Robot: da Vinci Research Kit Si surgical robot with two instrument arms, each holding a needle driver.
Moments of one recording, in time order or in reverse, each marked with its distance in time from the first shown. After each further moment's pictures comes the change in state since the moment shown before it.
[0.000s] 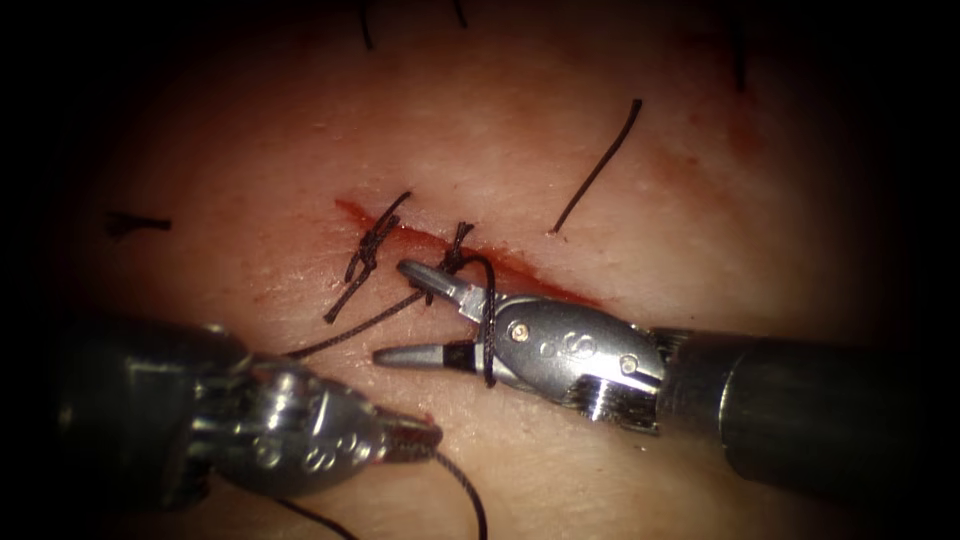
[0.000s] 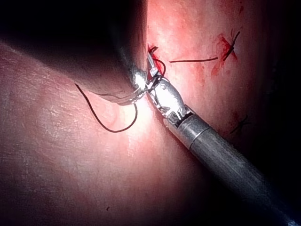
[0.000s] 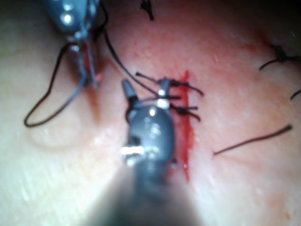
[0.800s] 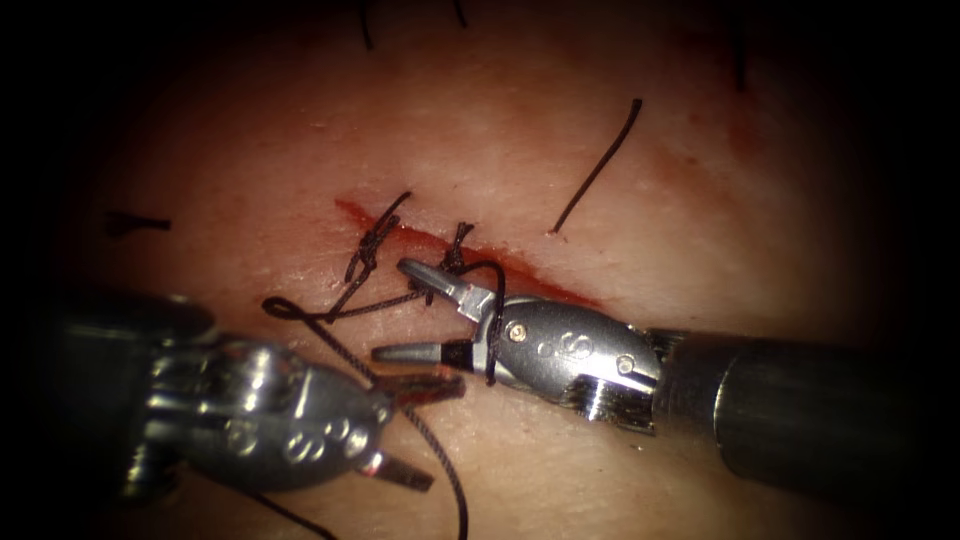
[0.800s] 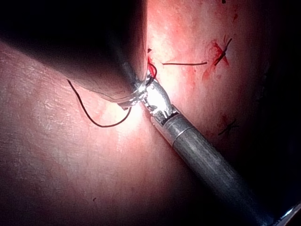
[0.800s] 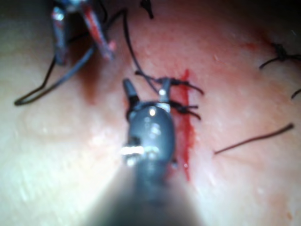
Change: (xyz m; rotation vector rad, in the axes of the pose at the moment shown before) right arm -0.001 -0.001 0.000 0.034 -0.031 -0.039; left arm 0.002 -0.003 -0.004 0.097 -0.041 -0.088
